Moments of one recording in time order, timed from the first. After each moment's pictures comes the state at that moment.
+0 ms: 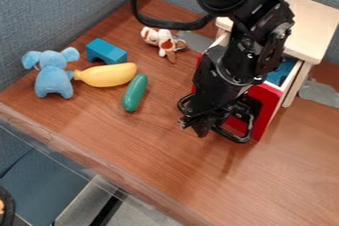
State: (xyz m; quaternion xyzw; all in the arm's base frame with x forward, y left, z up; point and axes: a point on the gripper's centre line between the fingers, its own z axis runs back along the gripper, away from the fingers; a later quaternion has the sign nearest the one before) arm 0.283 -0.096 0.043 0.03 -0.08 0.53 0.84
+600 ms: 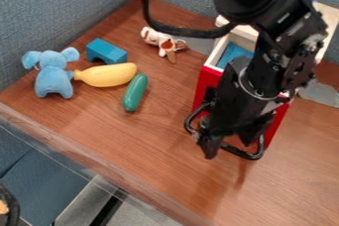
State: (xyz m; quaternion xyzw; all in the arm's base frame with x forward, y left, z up) arm 0.274 -0.117 0.058 0.02 -0.09 0.47 0.88
